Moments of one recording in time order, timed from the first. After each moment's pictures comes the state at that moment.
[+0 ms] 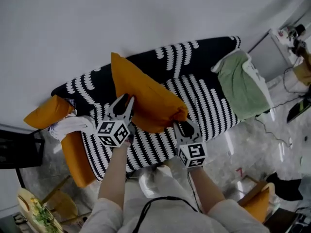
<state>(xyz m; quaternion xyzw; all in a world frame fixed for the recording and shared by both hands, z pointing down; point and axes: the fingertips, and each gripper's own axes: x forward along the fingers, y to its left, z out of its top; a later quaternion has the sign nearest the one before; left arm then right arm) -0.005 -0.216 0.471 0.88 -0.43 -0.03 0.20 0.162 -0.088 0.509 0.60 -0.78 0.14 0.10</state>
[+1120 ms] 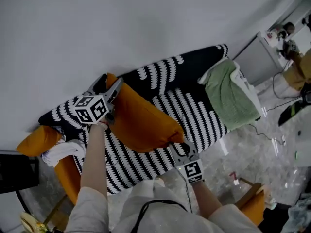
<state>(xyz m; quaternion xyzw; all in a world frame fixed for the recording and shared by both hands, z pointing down) 0.056 -0.411 0.417 0.91 -0.37 -0.01 0.21 0.210 -0.113 0.521 0.56 -0.80 0.11 0.20</state>
